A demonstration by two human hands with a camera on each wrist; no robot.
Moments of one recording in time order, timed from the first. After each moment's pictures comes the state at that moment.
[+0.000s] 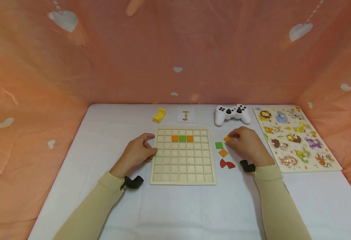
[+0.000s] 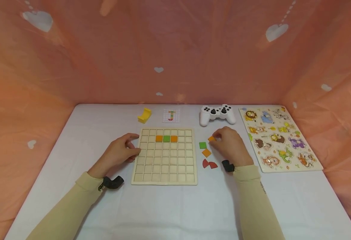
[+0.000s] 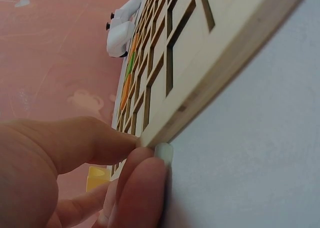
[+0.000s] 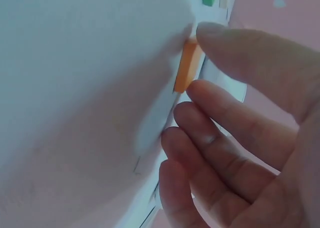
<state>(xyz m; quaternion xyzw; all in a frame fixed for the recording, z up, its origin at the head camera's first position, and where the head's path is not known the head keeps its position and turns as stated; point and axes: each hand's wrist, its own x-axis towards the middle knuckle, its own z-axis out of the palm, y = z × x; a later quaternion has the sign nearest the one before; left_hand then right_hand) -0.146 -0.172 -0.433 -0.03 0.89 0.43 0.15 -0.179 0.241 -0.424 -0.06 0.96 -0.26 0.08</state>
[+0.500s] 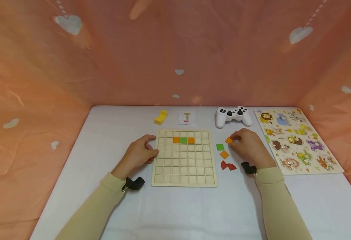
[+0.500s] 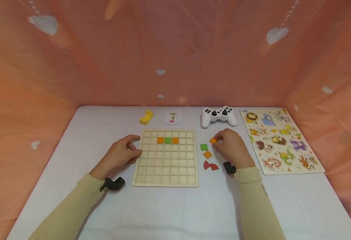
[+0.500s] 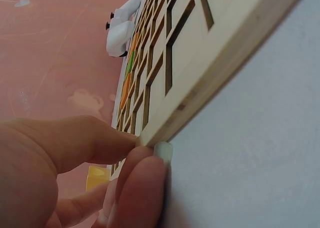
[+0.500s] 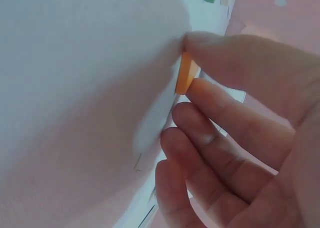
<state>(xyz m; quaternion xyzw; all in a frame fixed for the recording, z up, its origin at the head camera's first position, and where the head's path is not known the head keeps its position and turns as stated) -0.145 -0.170 -0.432 -0.03 0.89 0.43 0.15 -0.177 0.244 -0.426 -0.07 0.96 -0.26 0.07</state>
